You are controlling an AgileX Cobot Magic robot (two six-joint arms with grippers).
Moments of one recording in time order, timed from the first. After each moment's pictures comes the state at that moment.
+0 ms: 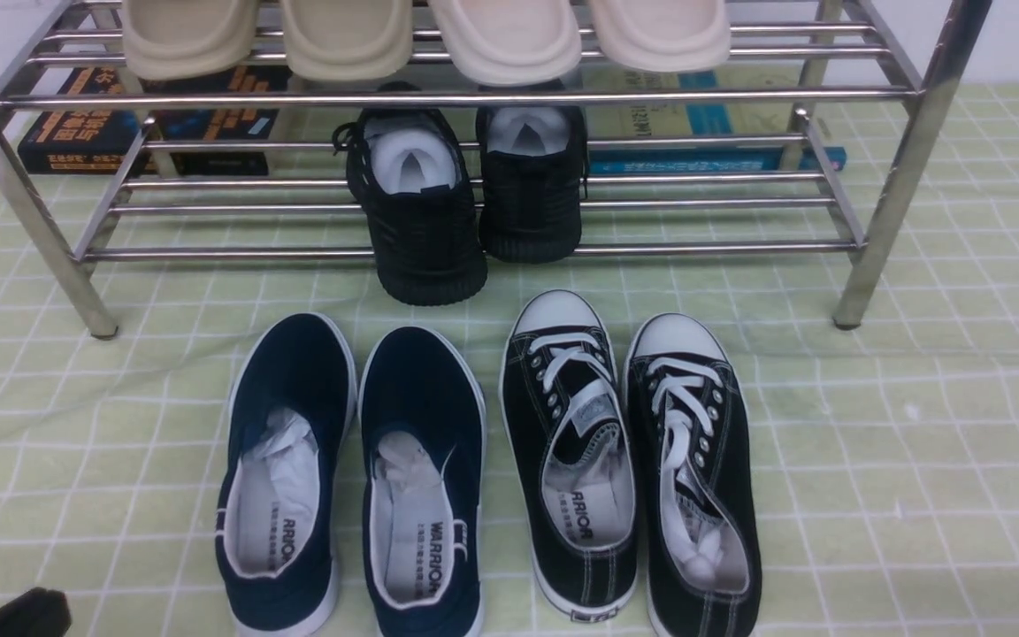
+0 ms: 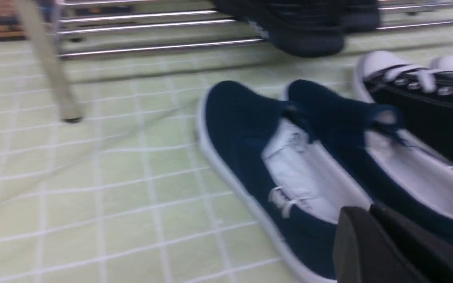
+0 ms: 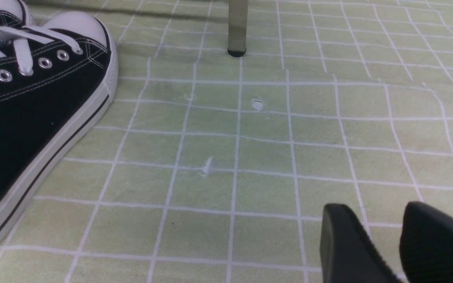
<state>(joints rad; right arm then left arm) 0.03 -0.01 0.01 0.02 0.39 -0.02 -0.30 -0.01 -0.14 0.07 0.47 -0.08</state>
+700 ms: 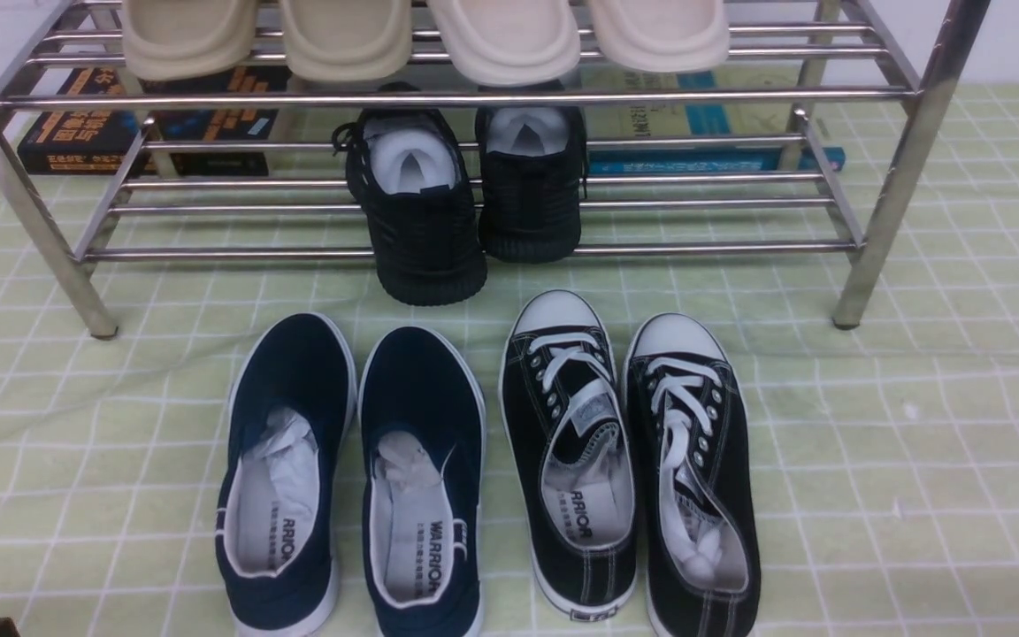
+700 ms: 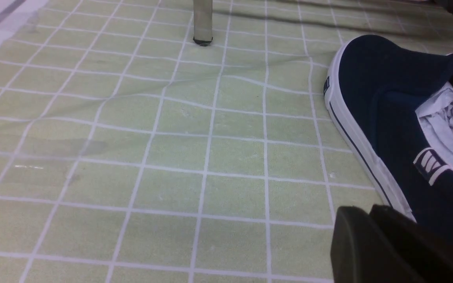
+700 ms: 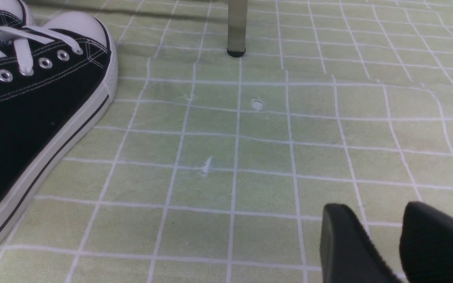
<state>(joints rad) 0.03 -0.01 0.01 0.02 0.39 -0.02 -0.02 -0.01 0.02 0.07 0.37 -0.15</state>
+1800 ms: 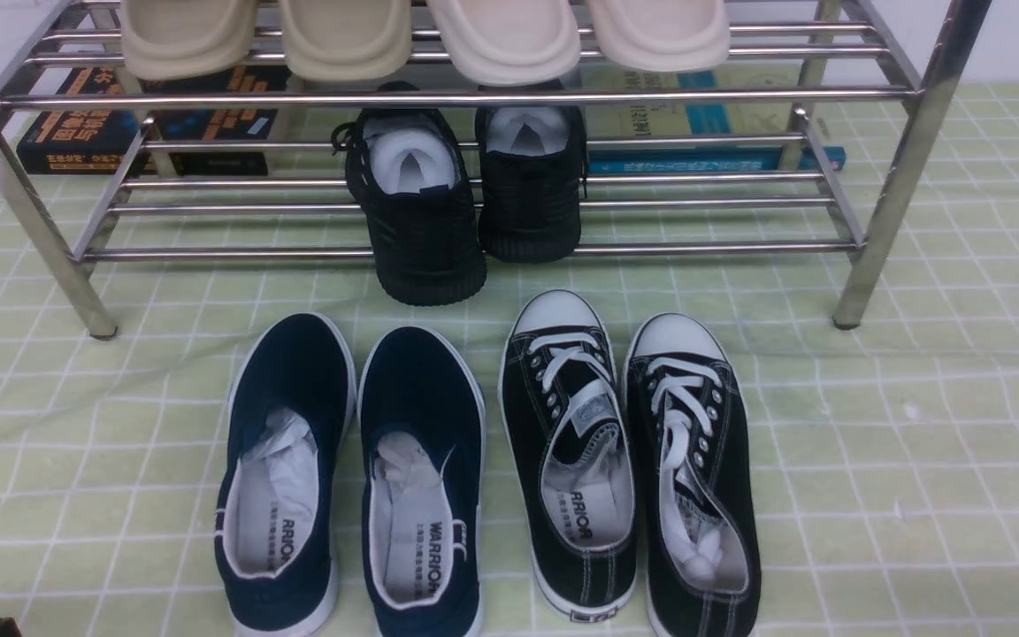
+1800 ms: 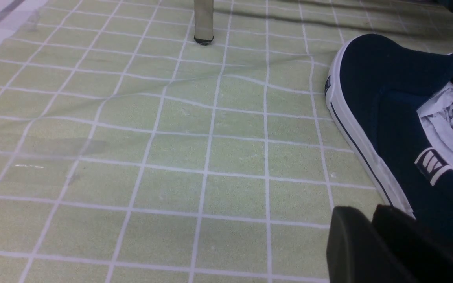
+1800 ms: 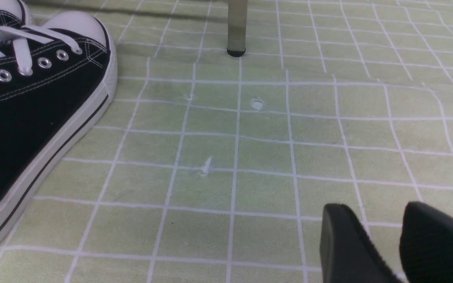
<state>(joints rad) 0.03 -0.01 0.01 0.02 0.39 -0.02 -0.02 -0.01 0.02 0.07 0.37 -0.16</state>
